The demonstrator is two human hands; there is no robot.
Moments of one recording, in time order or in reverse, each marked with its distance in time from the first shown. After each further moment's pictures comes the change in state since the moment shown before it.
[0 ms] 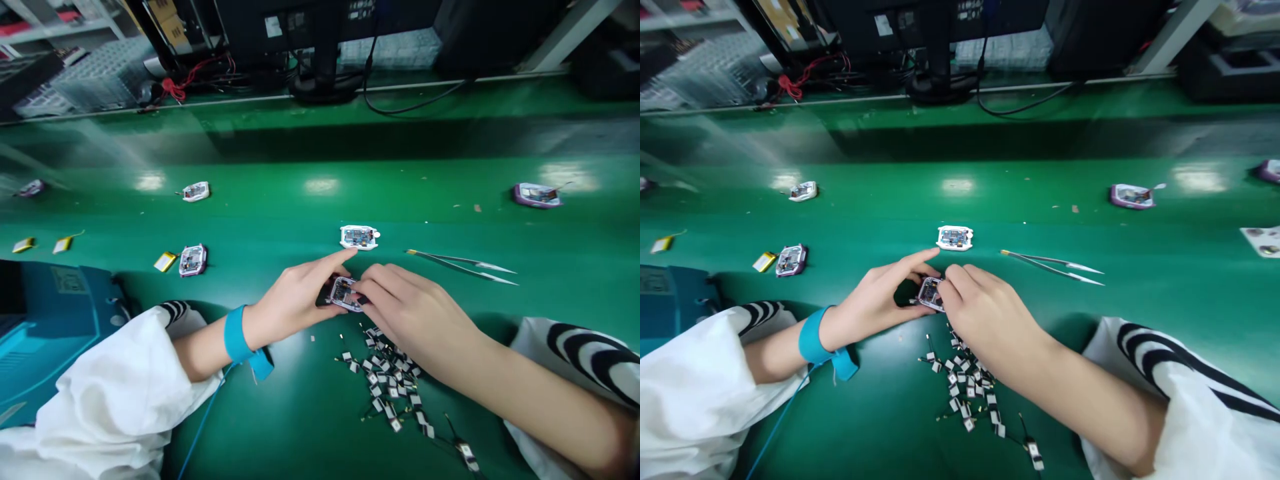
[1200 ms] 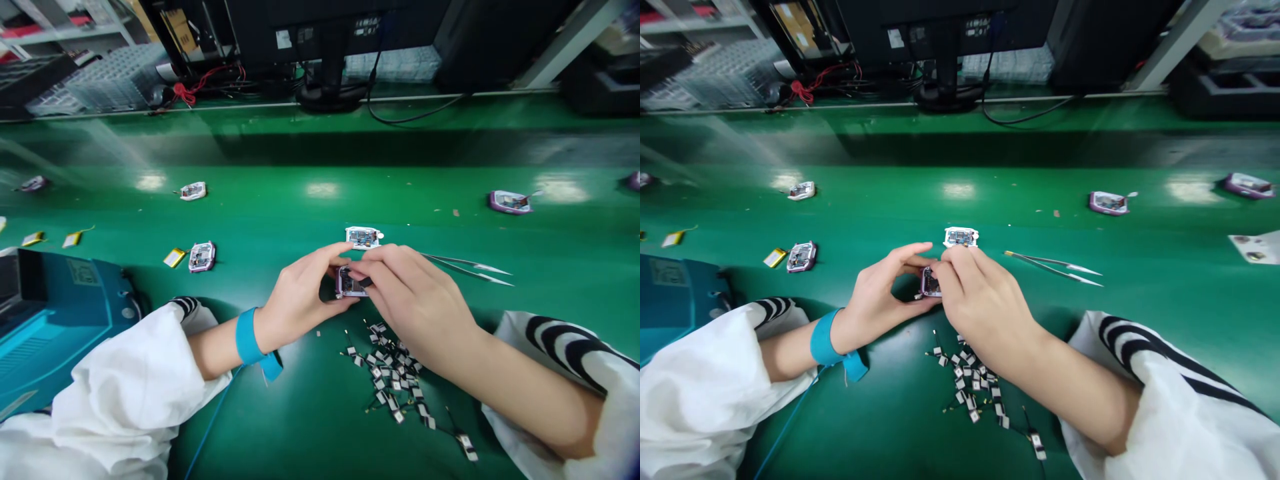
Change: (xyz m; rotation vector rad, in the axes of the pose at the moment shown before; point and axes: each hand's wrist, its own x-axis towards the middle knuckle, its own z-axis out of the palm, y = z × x) left_hand -0.004 0.013 0.003 0.006 0.307 -0.004; right_hand 0.015 -0.006 -0.008 -0.065 0.234 0.020
